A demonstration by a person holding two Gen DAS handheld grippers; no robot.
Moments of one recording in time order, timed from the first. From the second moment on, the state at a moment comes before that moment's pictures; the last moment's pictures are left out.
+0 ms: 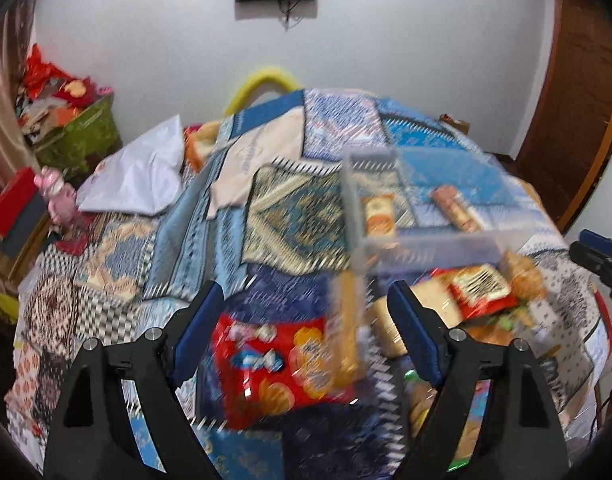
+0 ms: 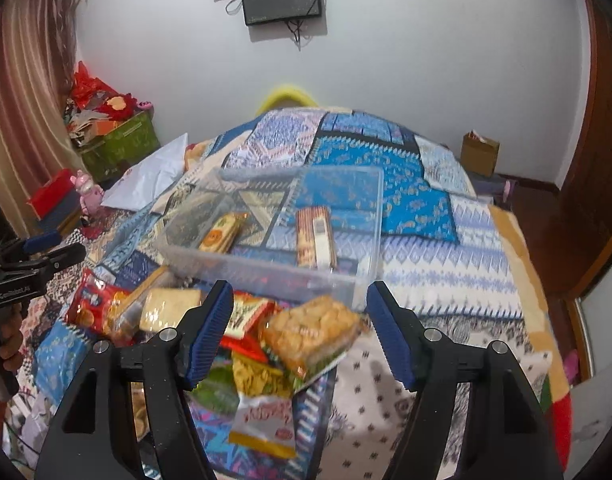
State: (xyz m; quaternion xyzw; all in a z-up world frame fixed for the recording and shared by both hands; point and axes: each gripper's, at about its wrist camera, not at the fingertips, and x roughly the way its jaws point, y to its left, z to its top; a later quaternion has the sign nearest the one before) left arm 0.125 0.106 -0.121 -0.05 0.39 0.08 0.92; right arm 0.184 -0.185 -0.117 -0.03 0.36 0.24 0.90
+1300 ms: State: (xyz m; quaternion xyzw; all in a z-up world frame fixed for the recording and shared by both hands) left arm 0.137 0.123 -0.205 -0.12 0.46 0.06 0.88; right arm 0.219 -0.171 -0.190 -0.03 0.43 0.22 0.87
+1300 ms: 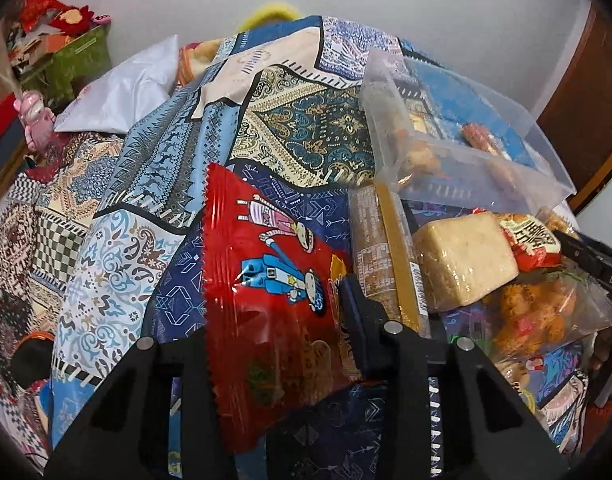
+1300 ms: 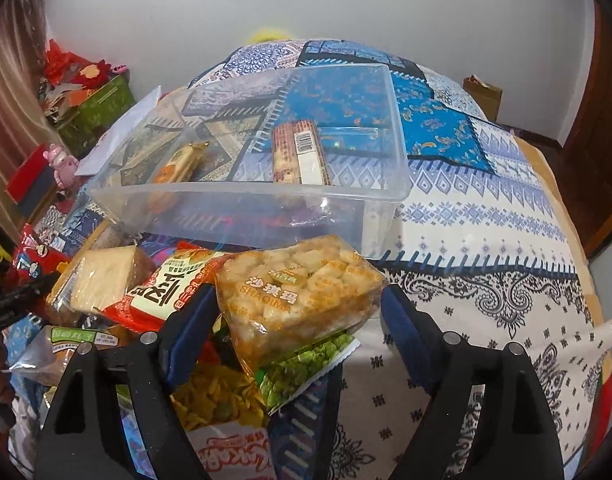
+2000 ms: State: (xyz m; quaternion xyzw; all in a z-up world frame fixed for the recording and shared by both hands) left arm 0.120 0.111 -0.120 -0.11 0.37 0.06 0.92; right arm 0.191 -0.192 -0.164 0.00 0.40 0.24 0.88
